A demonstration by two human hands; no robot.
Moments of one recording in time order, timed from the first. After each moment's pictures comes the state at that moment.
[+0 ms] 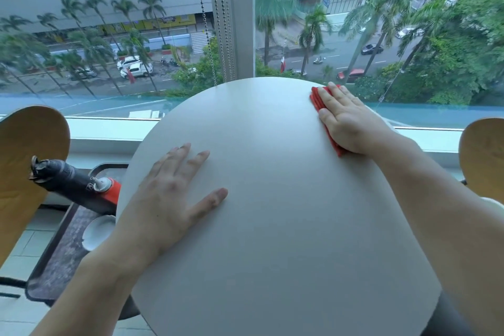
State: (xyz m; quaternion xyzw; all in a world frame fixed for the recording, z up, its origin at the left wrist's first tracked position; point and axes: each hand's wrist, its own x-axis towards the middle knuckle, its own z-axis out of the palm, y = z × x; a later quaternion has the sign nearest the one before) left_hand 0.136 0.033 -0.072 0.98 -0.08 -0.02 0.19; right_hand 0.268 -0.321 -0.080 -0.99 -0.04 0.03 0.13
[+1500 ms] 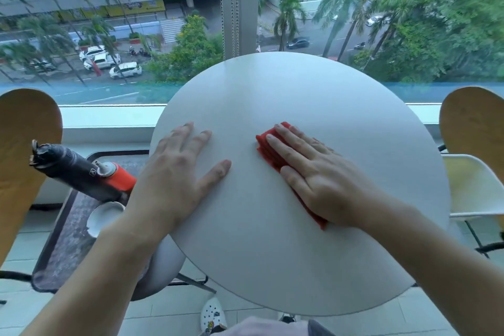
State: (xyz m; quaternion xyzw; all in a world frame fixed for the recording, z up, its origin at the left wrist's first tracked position) left_hand 0.127 0.073 -0.075 0.97 -0.11 -0.01 0.20; right_hand 0.099 -0.196 -0.073 -0.98 -0.17 0.06 0.12
